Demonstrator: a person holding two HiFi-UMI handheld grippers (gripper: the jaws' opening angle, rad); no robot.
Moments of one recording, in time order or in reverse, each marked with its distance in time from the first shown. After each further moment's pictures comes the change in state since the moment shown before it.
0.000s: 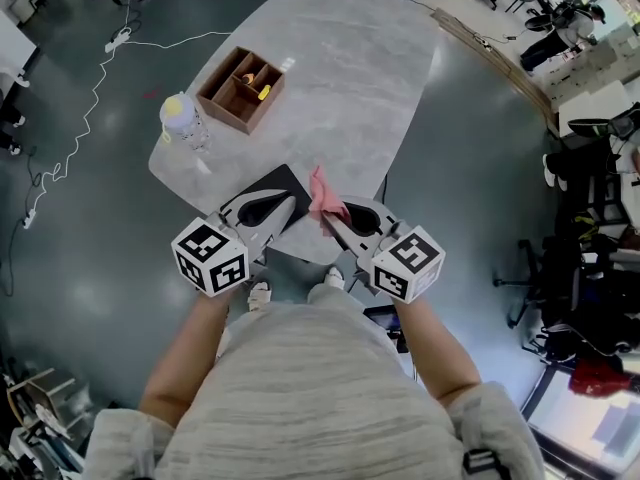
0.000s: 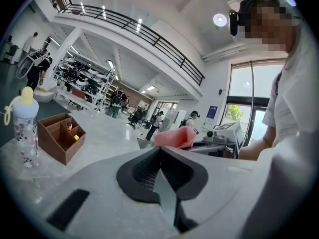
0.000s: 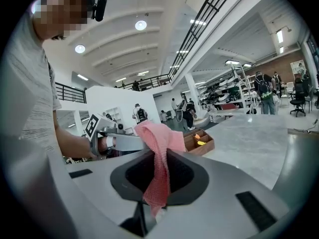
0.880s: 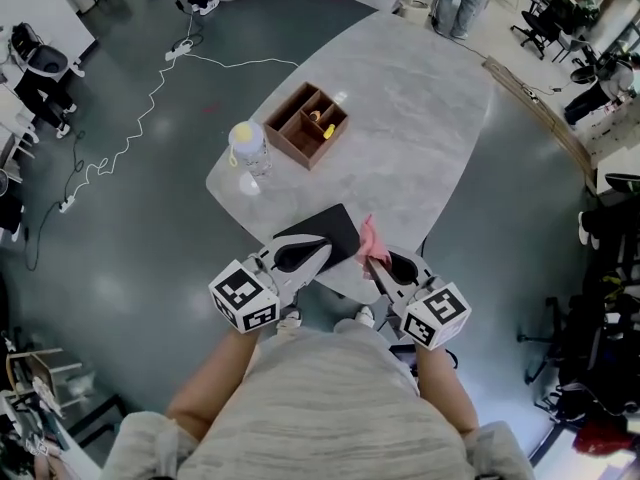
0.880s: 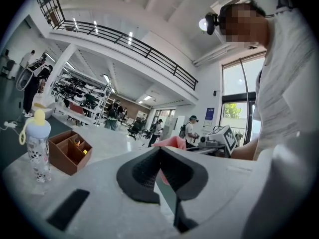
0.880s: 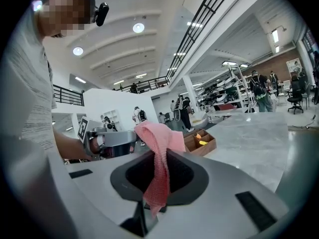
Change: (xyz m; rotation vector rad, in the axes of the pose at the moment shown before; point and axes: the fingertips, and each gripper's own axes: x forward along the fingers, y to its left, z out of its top) left arm -0.046 -0.003 0.013 0.116 -0.112 0.004; right arm 0.010 0.009 -0.006 0.022 -0.030 -0.023
